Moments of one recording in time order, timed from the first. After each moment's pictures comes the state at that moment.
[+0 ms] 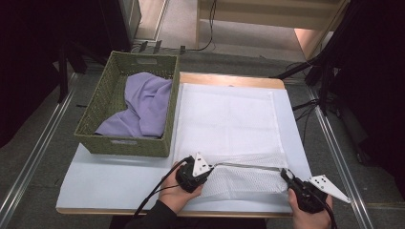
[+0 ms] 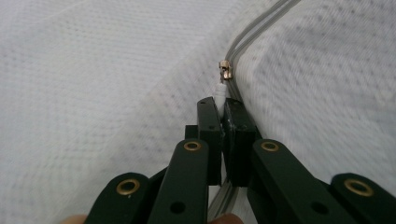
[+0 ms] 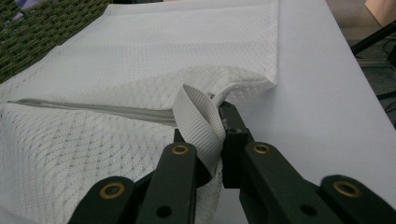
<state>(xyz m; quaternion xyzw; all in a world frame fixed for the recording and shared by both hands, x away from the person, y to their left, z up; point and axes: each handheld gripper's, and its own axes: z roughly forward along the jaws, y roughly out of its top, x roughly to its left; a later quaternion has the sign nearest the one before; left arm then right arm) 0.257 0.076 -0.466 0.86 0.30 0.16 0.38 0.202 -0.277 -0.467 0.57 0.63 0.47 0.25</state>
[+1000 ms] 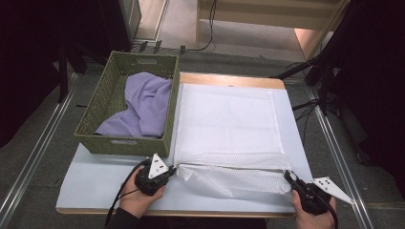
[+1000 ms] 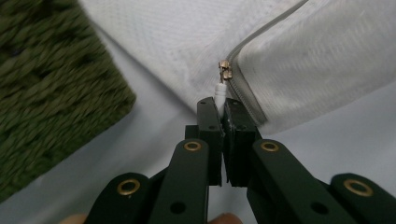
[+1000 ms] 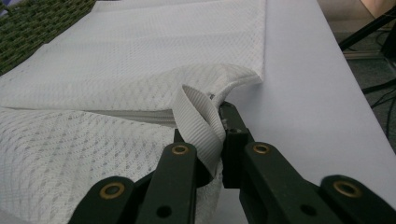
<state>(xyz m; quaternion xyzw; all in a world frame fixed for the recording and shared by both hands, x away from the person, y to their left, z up) 0.242 0.177 -0.469 0.84 0.36 0.18 0.36 0.200 -0.289 -0.473 0.58 0.62 0.47 0.25</state>
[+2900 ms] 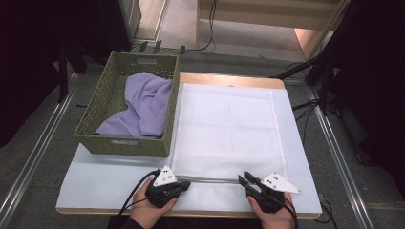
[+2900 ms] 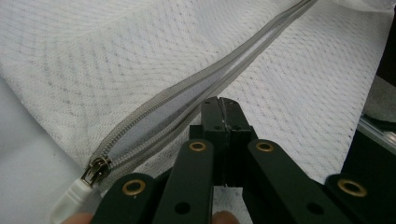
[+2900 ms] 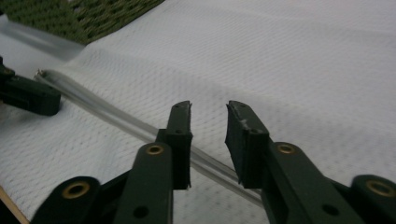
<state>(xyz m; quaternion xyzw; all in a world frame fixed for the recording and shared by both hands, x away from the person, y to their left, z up) 0.221 0.147 -0.481 0.84 0.35 0.06 0.42 0.208 -0.178 -0.474 0.45 0.74 0.48 0.18</state>
